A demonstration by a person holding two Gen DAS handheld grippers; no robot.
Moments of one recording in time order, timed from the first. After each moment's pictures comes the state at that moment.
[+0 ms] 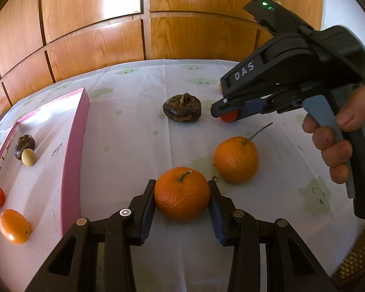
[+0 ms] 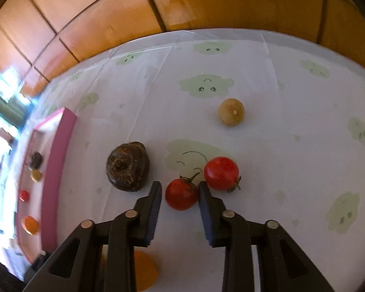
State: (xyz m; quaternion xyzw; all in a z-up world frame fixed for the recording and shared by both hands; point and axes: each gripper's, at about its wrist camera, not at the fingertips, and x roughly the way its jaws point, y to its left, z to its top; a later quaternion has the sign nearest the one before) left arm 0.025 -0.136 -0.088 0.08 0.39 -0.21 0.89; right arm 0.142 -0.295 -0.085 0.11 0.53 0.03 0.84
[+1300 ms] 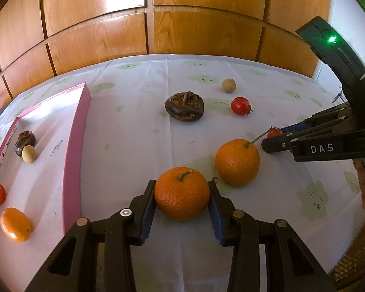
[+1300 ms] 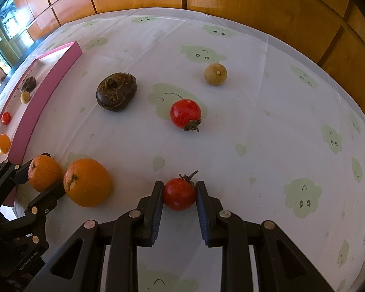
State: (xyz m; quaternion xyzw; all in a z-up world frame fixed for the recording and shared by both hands) left arm 0.033 -0.137 -0.084 0.08 0.41 -0.21 0.88; right arm 0.091 -0.310 -0.087 -0.03 0.57 0.06 0.82
